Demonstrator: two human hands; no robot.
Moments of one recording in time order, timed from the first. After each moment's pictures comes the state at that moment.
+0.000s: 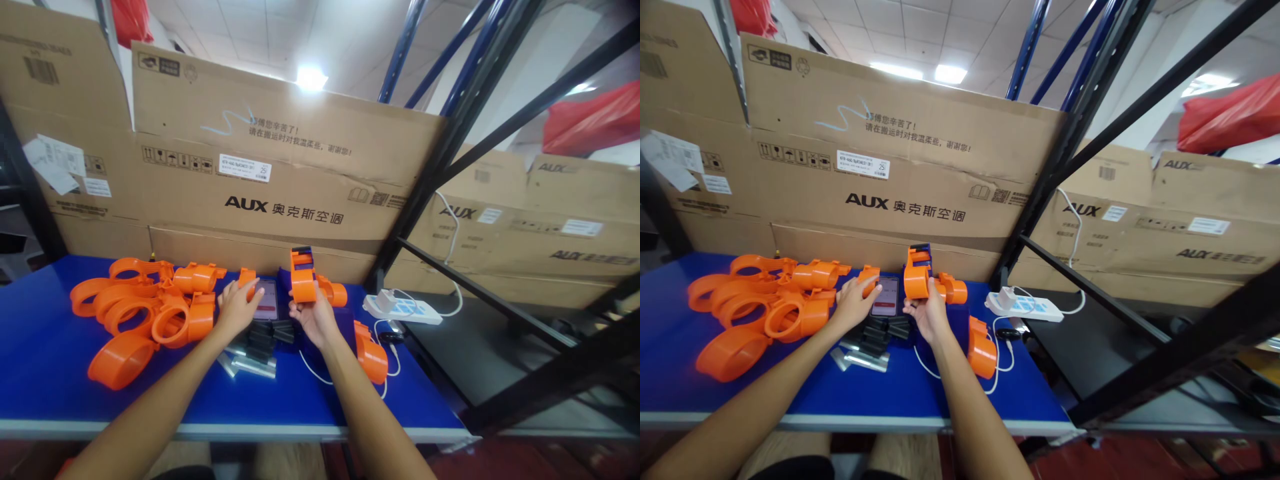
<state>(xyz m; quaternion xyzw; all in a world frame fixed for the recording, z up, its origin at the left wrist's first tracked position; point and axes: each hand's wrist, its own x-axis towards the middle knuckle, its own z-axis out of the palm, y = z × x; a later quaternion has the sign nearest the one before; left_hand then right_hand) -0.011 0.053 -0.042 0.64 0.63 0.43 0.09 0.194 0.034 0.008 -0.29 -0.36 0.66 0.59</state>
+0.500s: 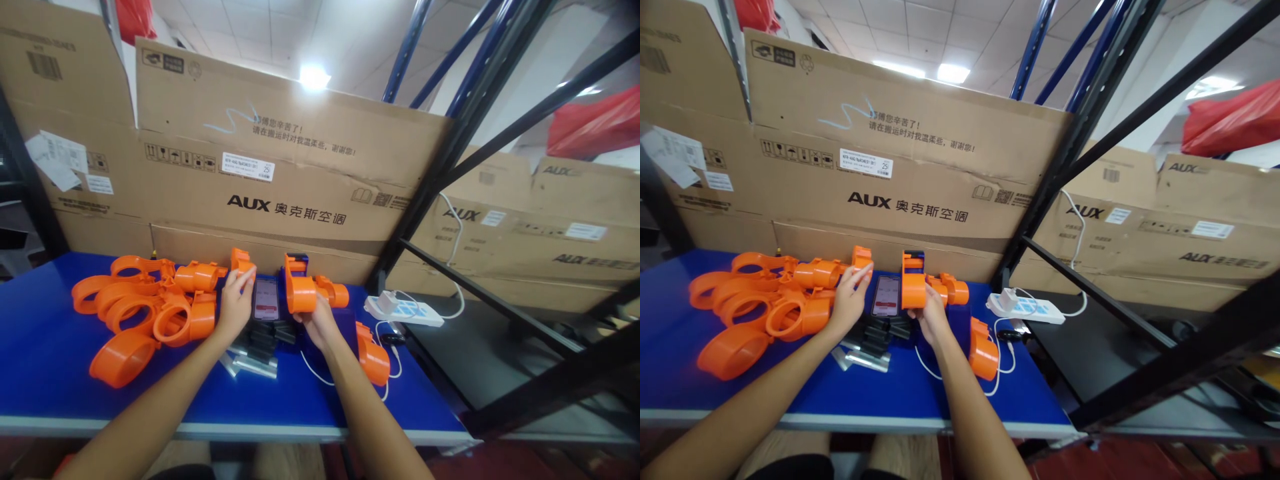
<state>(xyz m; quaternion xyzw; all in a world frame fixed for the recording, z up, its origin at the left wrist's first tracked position) -0.013 0.054 -0.031 0.59 0.44 0.67 0.12 0.191 0.037 0.000 -0.32 -0.44 0.59 0.60</state>
